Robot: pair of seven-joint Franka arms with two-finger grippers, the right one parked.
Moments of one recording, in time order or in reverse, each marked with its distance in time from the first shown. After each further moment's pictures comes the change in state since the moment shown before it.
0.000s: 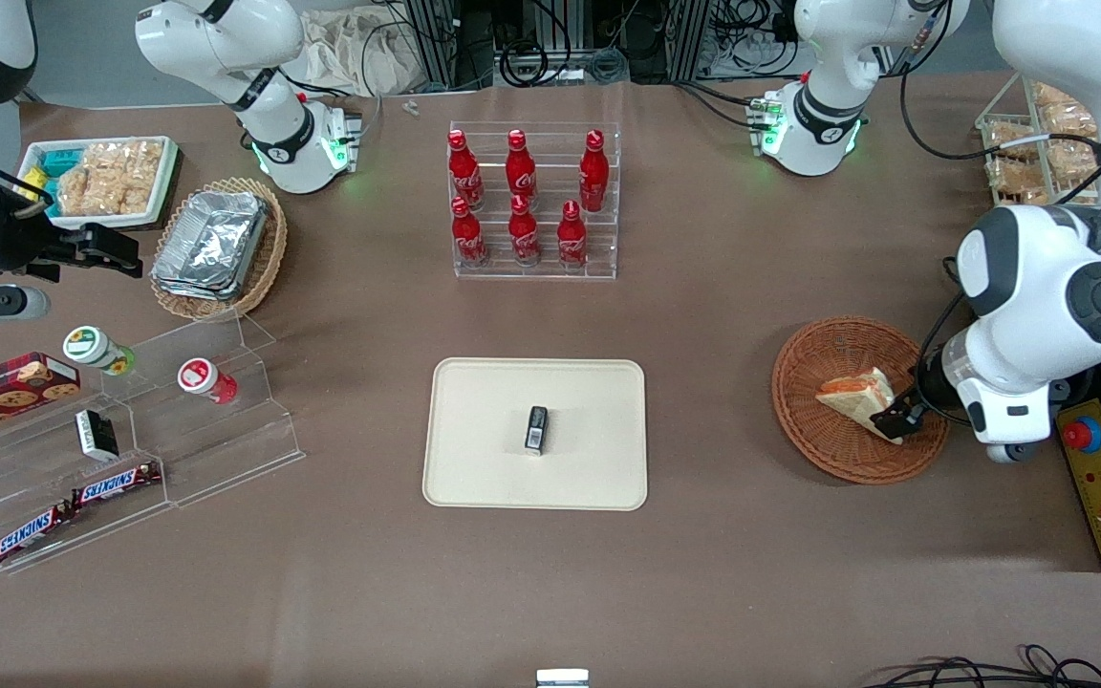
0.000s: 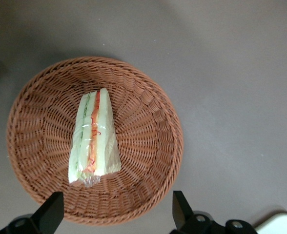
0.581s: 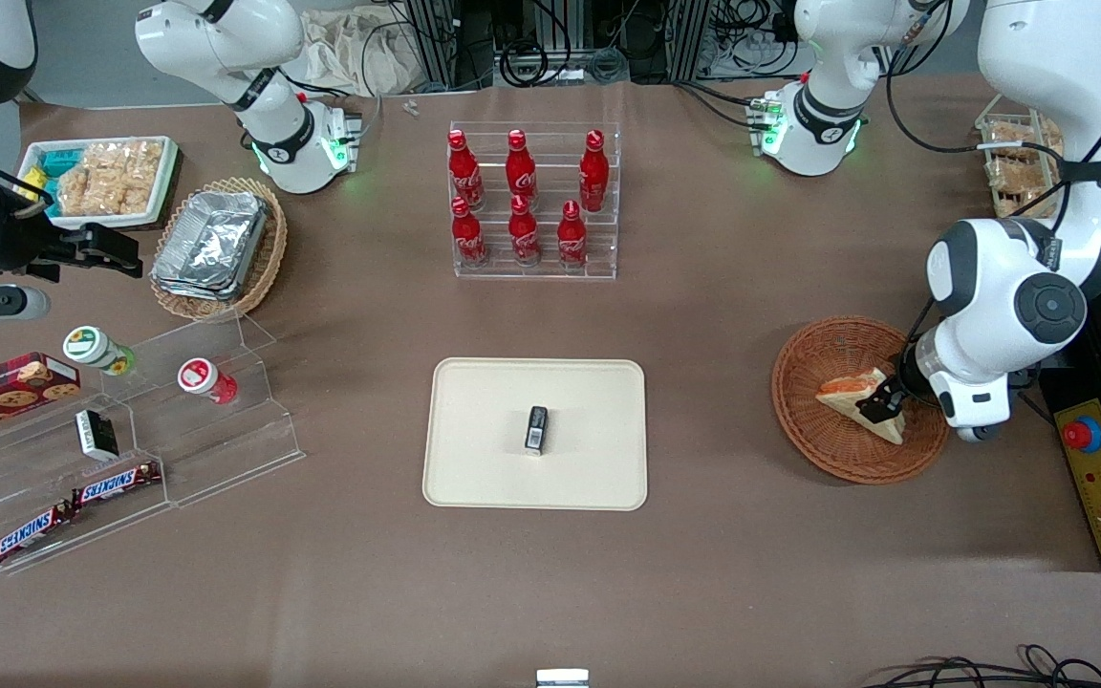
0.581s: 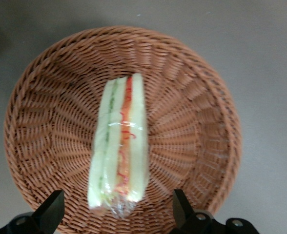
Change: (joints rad) arm 0.025 0.000 0.014 -0.191 0.000 0.133 -0.016
